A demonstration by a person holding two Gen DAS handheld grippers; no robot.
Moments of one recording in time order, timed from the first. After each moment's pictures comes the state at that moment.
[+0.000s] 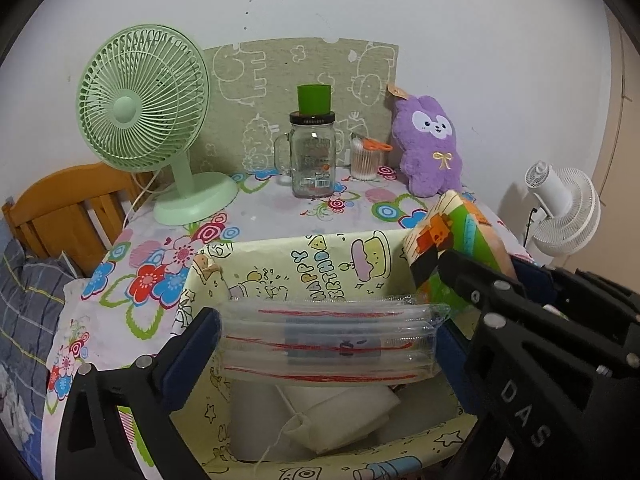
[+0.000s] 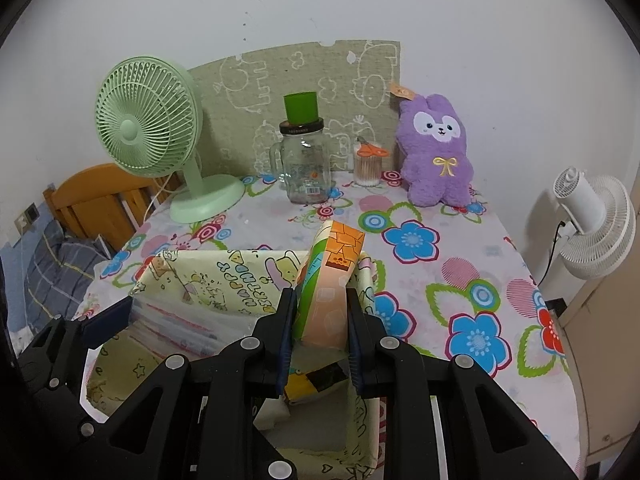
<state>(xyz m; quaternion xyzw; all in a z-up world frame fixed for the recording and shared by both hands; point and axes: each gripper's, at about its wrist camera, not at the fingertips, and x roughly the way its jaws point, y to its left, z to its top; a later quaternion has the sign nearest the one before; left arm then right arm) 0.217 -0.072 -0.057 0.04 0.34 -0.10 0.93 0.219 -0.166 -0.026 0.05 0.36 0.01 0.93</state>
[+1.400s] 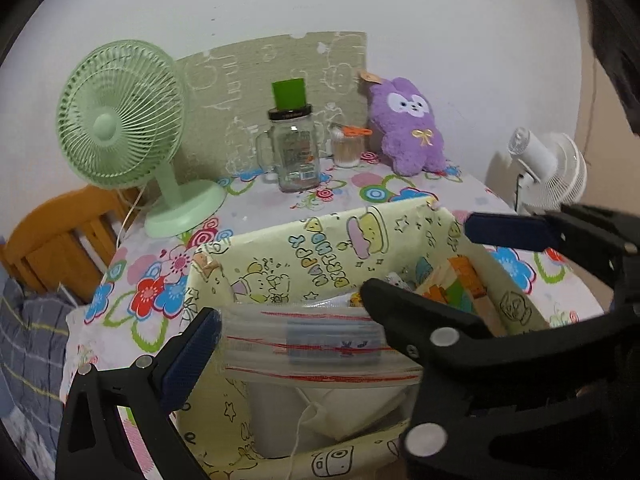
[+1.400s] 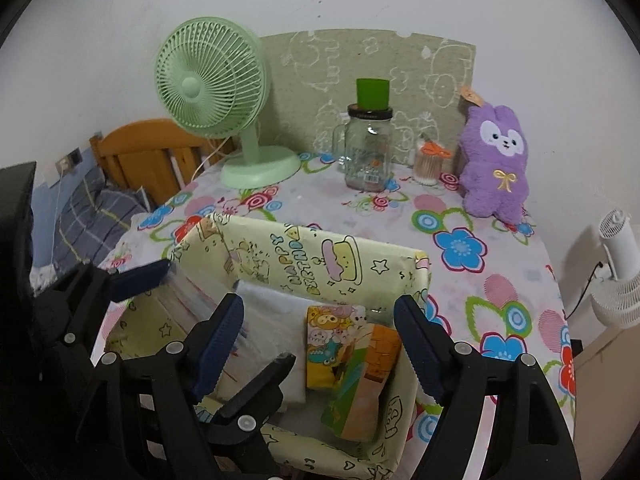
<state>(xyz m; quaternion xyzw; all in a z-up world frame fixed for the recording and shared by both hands) 0.211 -0.068 -0.064 0.10 0.34 -0.15 0.92 0.223 -0.146 -0.031 -0.02 0.39 0.13 0.91</state>
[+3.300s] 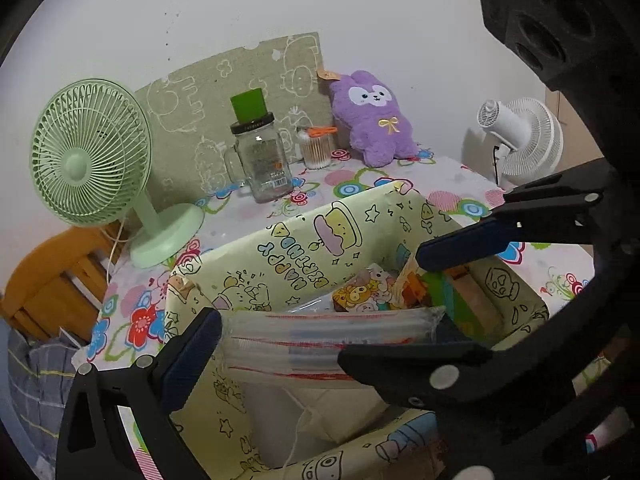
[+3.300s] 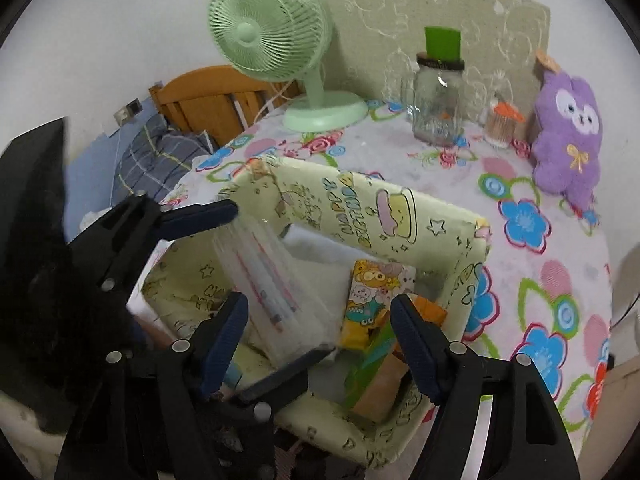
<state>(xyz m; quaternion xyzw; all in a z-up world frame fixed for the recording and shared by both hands) 0.204 -0.081 -0.067 0.16 0.32 -0.18 0.91 0.233 -0.154 -0.042 0.00 0.47 0.26 0.84</state>
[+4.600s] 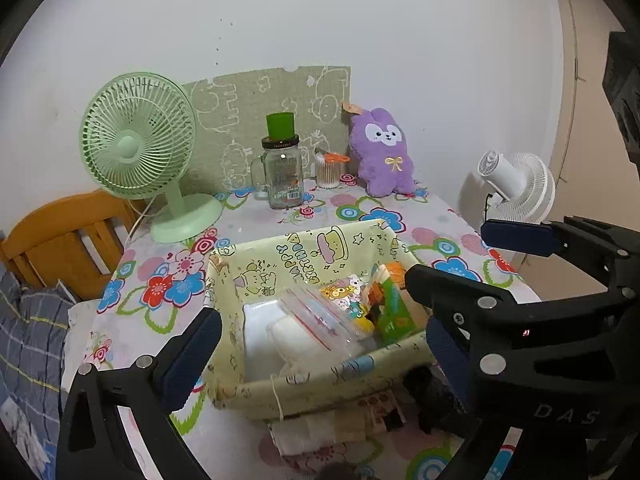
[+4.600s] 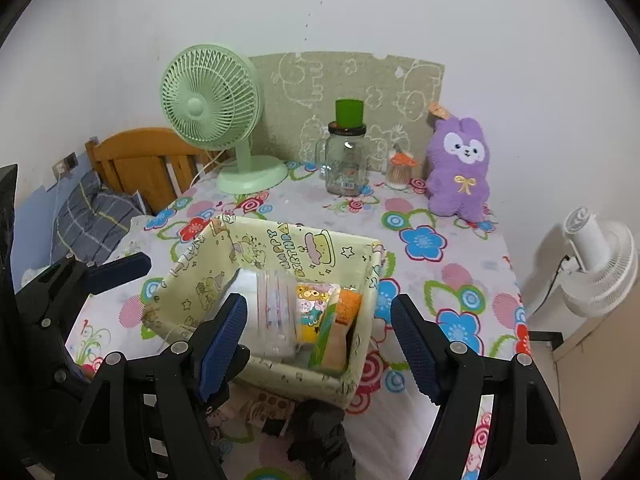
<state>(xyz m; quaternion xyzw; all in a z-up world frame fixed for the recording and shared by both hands) 0.147 -0.060 -0.014 0.07 0.32 -0.16 0.93 0.155 -0.167 0.018 -0.01 0.37 0.09 0.92</state>
